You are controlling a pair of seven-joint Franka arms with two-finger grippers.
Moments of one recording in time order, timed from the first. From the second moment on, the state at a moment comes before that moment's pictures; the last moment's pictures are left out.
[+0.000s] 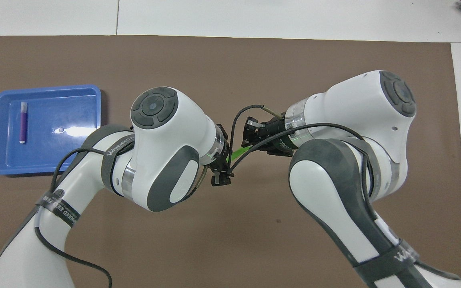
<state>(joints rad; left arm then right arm) -0.44 0.23 -0.21 -1.74 -0.32 2.09 -2.19 0.32 0.15 0.09 -1.78 0.54 2.03 0.60</state>
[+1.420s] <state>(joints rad) -0.44 0.23 -0.22 -1.76 -0.32 2.15 -2.22 0.31 0.15 0.09 -1.75 0.50 2.01 0.57</state>
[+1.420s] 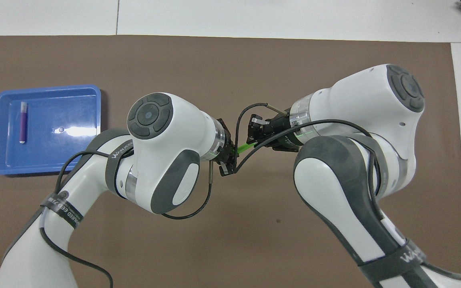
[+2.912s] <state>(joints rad) -0.38 0.23 -0.19 -1.76 -0.30 2.12 -1.83 0.02 0.15 0.07 -1.73 0.14 1.90 -0.23</state>
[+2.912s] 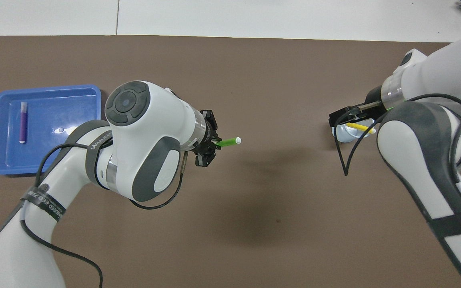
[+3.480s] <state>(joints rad) -0.20 0.18 -0.18 -1.75 -0.21 1.91 -1.42 -0.06 0.16 0.07 -1.88 0.01 2.05 -0.52</state>
